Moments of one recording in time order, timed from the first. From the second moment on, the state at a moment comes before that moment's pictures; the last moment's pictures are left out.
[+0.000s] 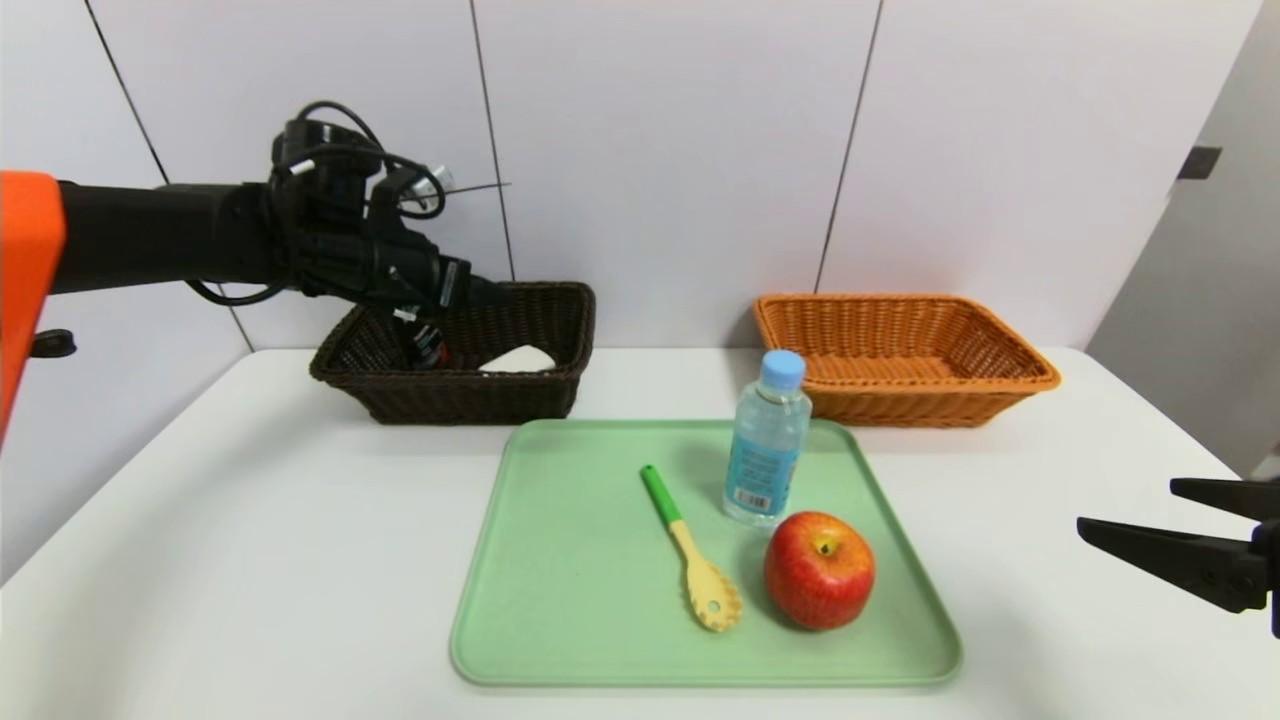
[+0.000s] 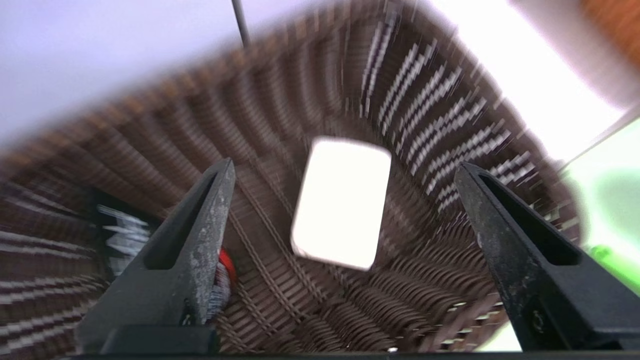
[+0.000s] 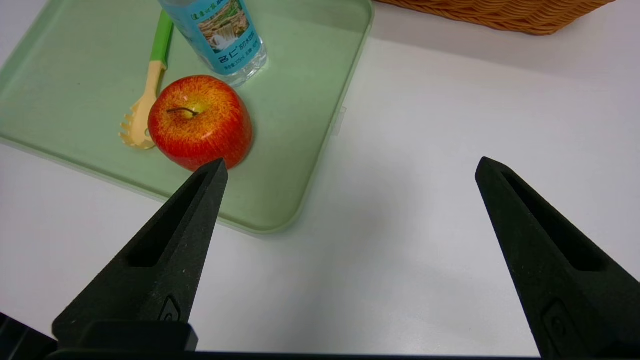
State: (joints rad) left arm -0.14 2.07 -1.81 0.20 -0.38 0.16; right arm 0.10 1.02 -0.69 0.18 0.25 -0.06
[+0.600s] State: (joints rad) left arm -0.37 1.87 -1.80 0.27 -0.35 -0.05; right arm 0.09 1.02 -0.69 0.18 0.25 -0.06
